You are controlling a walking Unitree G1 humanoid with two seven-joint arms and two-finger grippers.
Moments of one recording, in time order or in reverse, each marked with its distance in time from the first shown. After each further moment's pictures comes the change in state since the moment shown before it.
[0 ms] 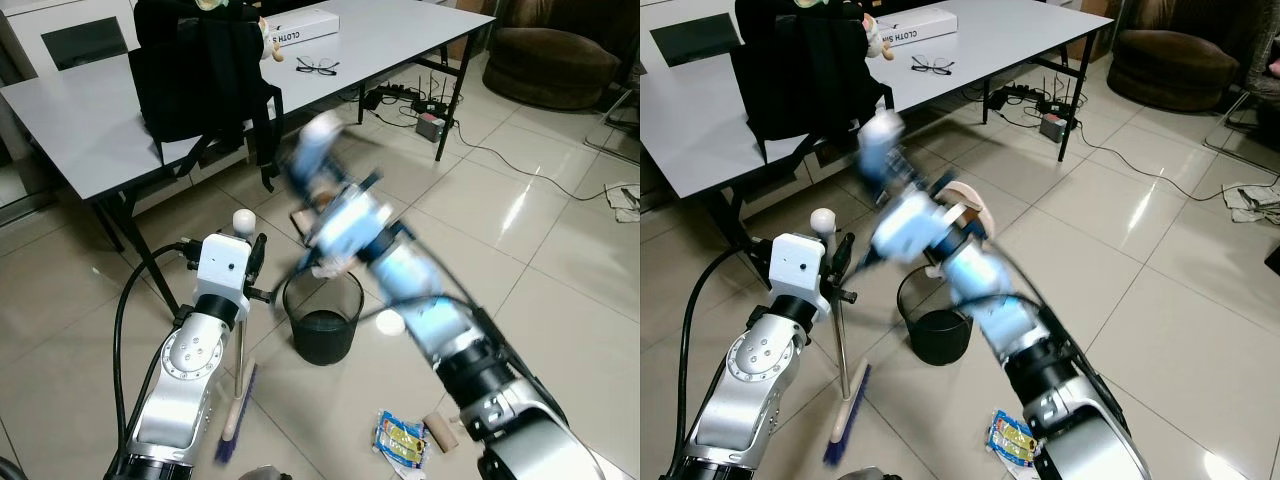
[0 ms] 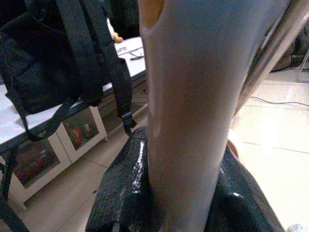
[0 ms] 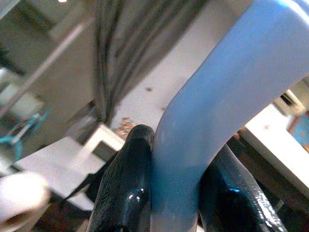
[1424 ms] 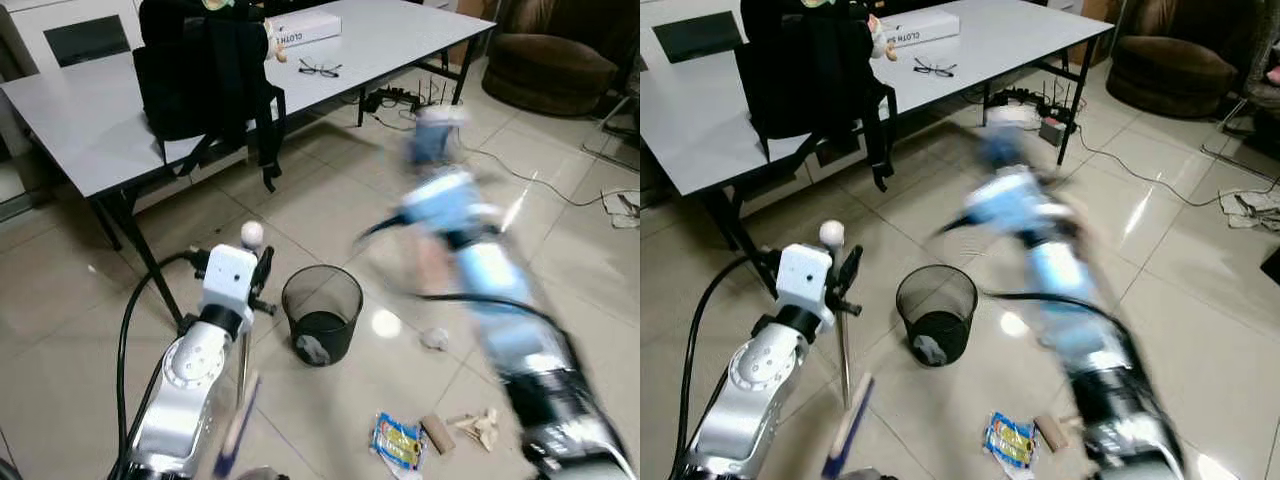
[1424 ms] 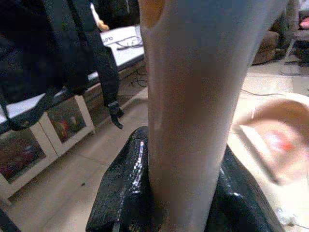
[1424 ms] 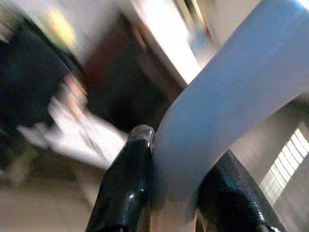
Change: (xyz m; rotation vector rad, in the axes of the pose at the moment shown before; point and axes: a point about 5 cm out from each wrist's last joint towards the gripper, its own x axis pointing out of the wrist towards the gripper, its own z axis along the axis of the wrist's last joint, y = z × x) left arm -0.007 -0.006 -0.010 -0.012 0.040 -0.065; right arm -0.080 -0.092 -0.030 -0.195 0.495 -0.437
